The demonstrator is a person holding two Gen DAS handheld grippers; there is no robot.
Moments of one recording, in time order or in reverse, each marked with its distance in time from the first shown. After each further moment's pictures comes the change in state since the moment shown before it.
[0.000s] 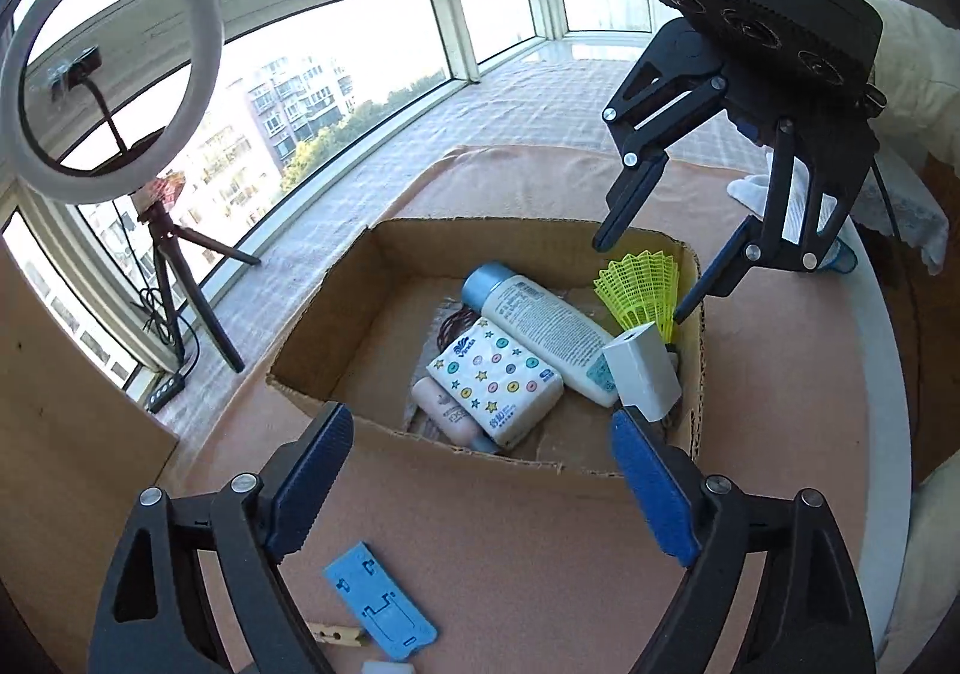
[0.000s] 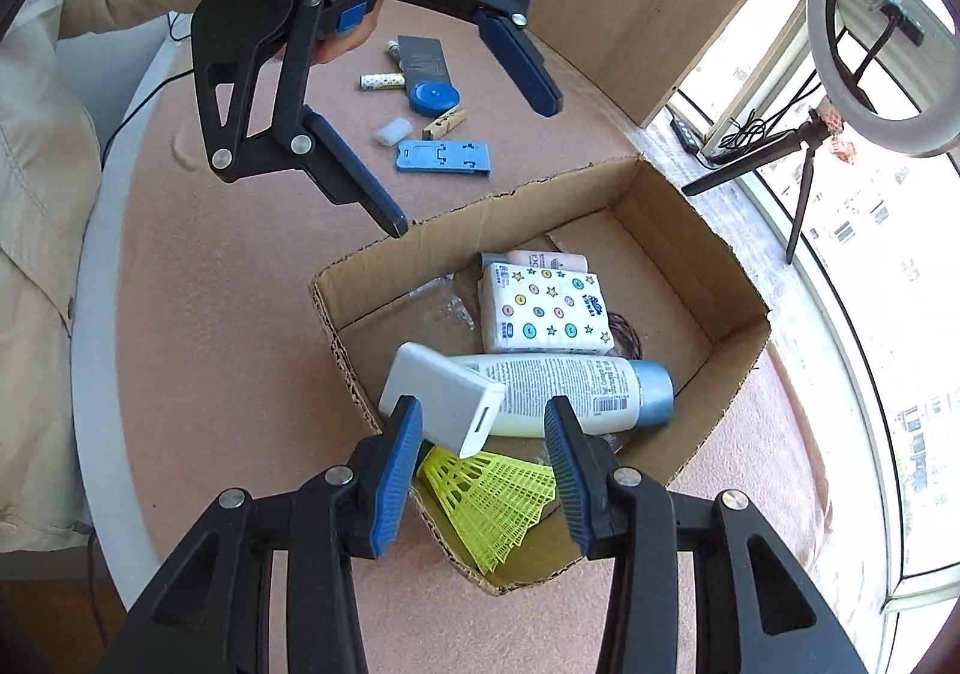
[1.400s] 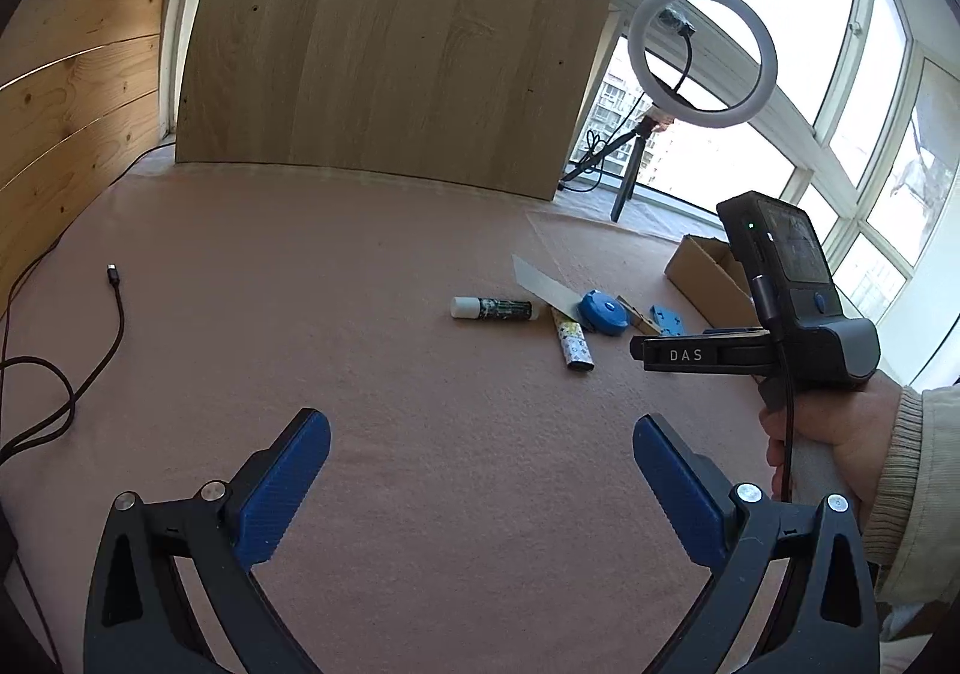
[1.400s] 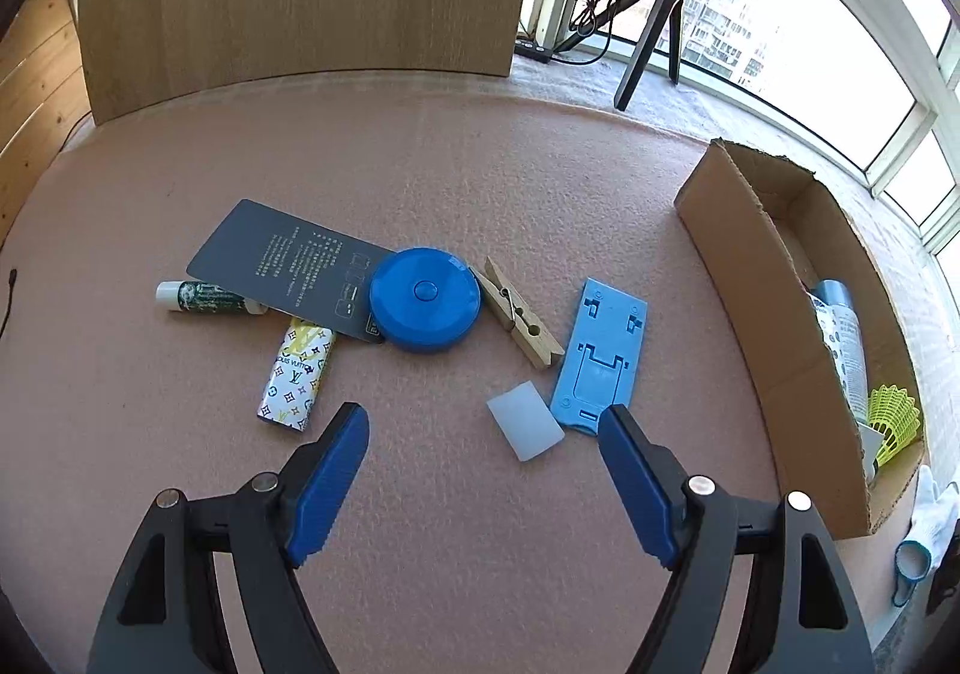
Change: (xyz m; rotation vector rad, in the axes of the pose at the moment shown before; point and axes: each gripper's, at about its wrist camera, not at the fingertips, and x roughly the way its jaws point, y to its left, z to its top) left arm -0.250 0.083 -0.348 -0.925 -0.158 0.304; right arm 0.160 0.103 0.217 1.006 0.212 -0.441
